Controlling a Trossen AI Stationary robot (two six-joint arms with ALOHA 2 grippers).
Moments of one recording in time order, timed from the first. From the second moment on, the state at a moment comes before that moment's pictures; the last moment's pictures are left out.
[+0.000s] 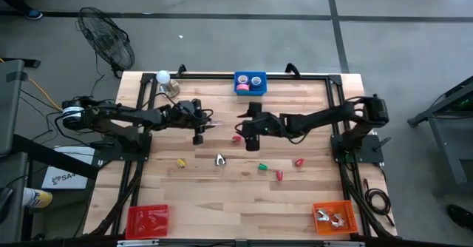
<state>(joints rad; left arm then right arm) 0.28 1.29 0.44 0.30 0.03 0.24 -0.04 1.71 0.93 0.27 0.25 -0.33</state>
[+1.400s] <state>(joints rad) 0.28 1.29 0.45 0.37 0.10 0.26 -0.18 2.00 0.93 0.87 -0.04 -0.37</state>
